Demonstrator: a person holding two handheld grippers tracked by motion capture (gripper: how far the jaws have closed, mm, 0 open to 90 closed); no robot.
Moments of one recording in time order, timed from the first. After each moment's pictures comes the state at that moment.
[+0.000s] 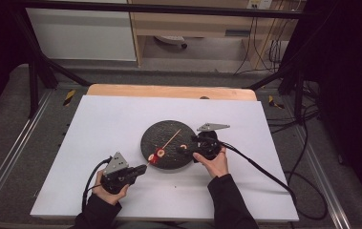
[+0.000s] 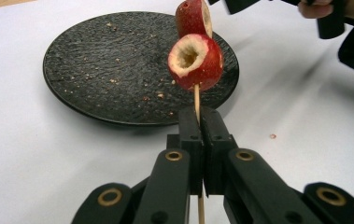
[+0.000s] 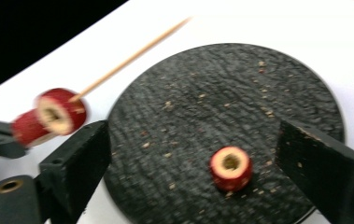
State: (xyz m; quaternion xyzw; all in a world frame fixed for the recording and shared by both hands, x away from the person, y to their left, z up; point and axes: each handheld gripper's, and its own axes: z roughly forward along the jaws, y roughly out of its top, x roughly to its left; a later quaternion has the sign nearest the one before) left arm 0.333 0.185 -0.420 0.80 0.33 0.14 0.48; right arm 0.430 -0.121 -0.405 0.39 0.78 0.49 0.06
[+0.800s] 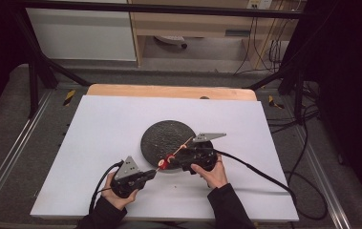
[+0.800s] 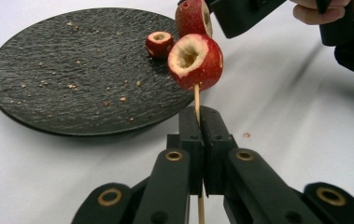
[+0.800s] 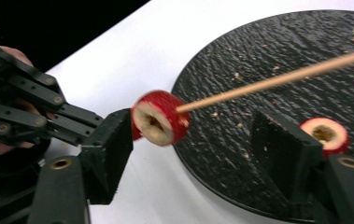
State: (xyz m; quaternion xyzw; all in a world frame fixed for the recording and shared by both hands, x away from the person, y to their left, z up) left arm 0.325 0.159 -0.425 0.82 0.30 0.13 0.47; right arm 0.403 -0.110 -0.411 0.34 0.79 0.51 -0.02
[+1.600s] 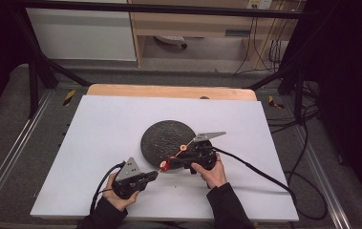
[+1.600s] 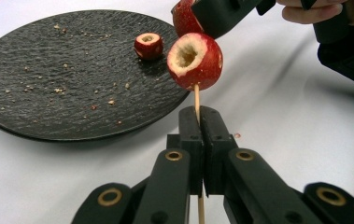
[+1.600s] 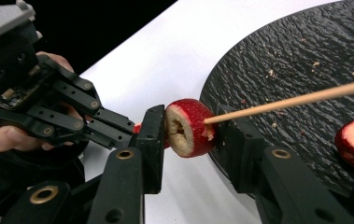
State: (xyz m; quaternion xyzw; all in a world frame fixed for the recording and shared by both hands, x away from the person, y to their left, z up) left arm 0.324 0.157 -0.426 0.82 0.29 0.13 0.48; right arm 0.404 -0.111 -0.409 0.32 0.78 0.52 -0.08
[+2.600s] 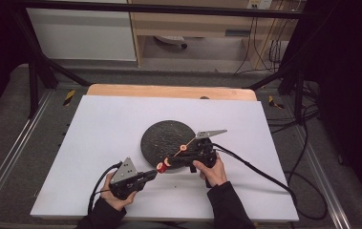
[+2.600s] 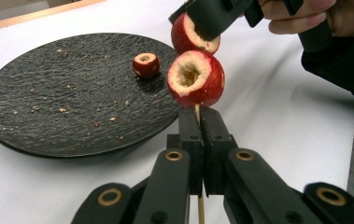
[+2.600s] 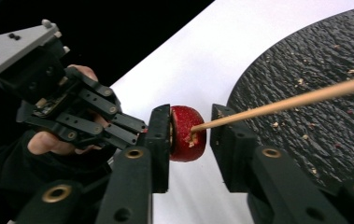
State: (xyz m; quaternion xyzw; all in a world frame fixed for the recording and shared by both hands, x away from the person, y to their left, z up) left arm 0.321 0.163 -0.421 0.81 0.26 0.14 0.51; right arm 0.408 -0.112 -0.406 0.31 0.76 0.55 -0.14
